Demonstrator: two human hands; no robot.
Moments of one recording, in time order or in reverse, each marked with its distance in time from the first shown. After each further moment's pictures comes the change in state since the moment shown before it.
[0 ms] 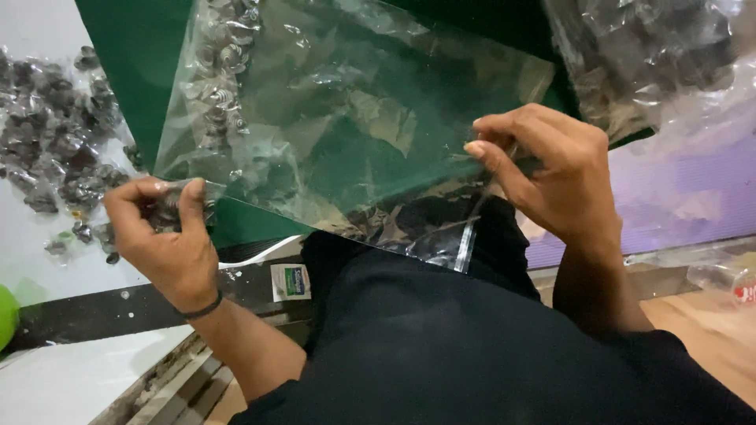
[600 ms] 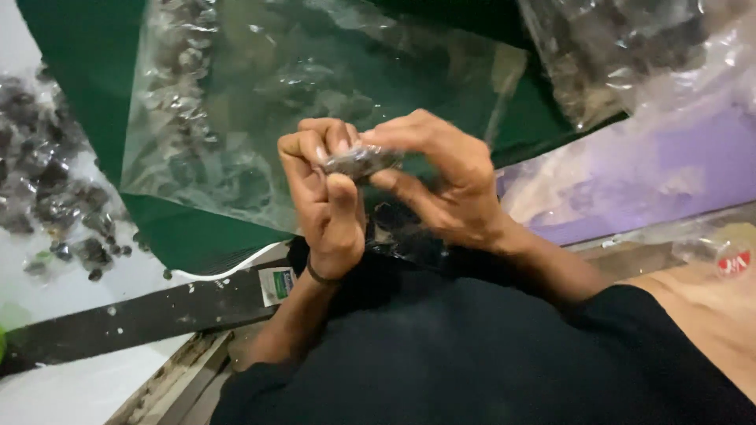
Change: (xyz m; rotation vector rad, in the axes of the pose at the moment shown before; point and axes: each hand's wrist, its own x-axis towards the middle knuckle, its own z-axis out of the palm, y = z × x) left_hand -0.007 0.163 0.113 -1.429 -0.155 -0.109; right_hand 0.014 -0.026 0.046 0.539 0.100 -0.022
